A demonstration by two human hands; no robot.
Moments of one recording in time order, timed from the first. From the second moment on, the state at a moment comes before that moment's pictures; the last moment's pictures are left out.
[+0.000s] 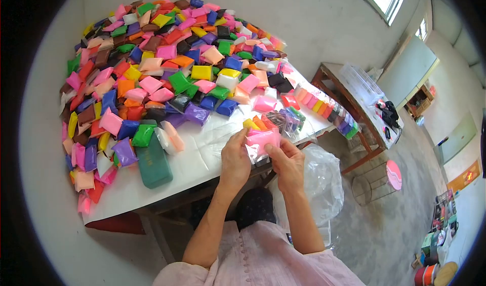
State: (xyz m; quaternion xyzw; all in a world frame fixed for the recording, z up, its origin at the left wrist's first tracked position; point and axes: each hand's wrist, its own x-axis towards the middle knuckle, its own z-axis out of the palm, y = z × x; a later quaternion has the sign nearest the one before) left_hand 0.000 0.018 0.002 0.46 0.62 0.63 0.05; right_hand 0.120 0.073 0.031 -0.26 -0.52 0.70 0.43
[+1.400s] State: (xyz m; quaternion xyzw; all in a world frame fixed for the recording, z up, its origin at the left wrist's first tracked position) left_hand 0.016 0.009 -0.004 0.38 0.69 0.61 -0.02; right_hand 0.079 0.067 -0.033 -0.29 -0.81 0.08 0.50
